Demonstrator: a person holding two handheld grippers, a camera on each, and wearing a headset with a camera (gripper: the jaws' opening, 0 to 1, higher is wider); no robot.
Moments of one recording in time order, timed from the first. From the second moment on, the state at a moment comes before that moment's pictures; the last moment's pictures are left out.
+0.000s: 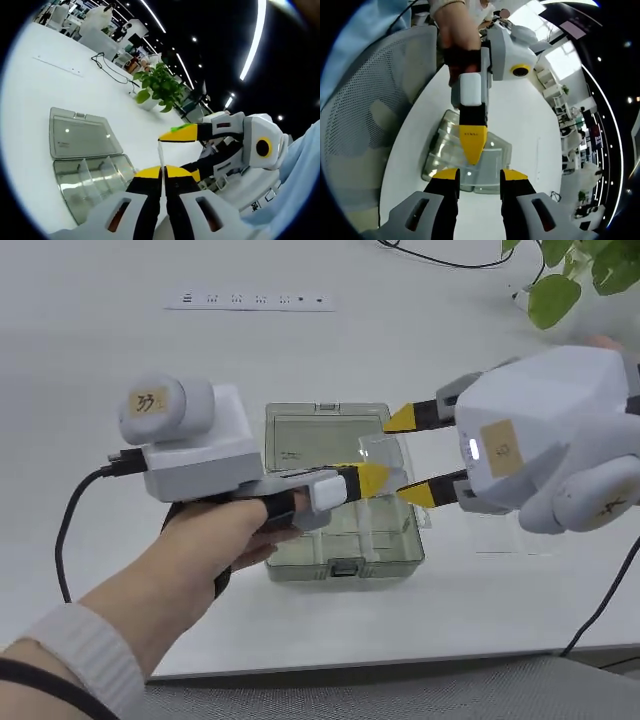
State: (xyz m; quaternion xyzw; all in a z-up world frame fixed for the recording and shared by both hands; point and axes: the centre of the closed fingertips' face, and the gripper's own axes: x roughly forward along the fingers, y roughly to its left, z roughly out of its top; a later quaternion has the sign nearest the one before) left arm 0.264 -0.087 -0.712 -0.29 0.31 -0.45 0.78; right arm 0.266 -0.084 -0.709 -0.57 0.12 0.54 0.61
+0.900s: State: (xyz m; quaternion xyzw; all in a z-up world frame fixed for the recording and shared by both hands) left arm 0.253 -0.082 -0.712 -0.22 0.27 -0.51 0.79; right arm 0.265 -0.082 -0.692 -0.46 0.17 0.58 0.65
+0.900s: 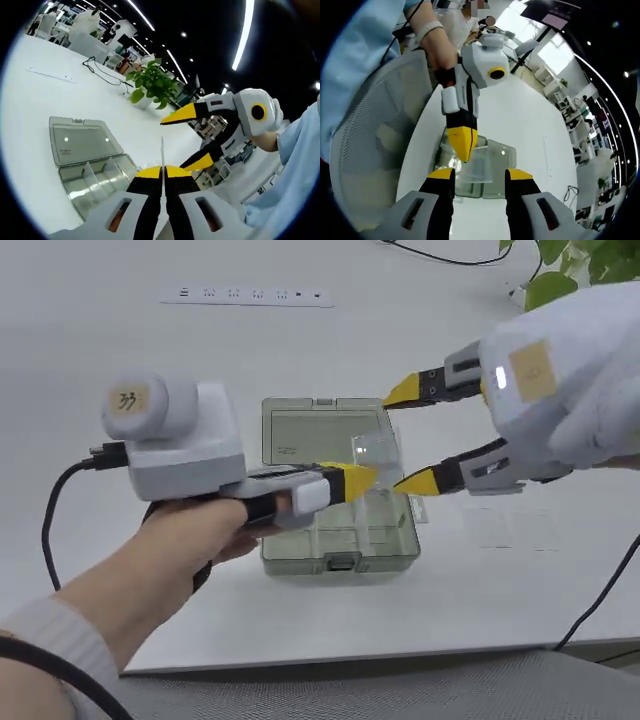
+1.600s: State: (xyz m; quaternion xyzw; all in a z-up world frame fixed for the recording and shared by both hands) left arm 0.219 -0.076 -0.707 -0.02 0.19 -0.62 0.76; right arm 0.235 -0.071 -0.675 -0.34 0.28 0.66 0.60
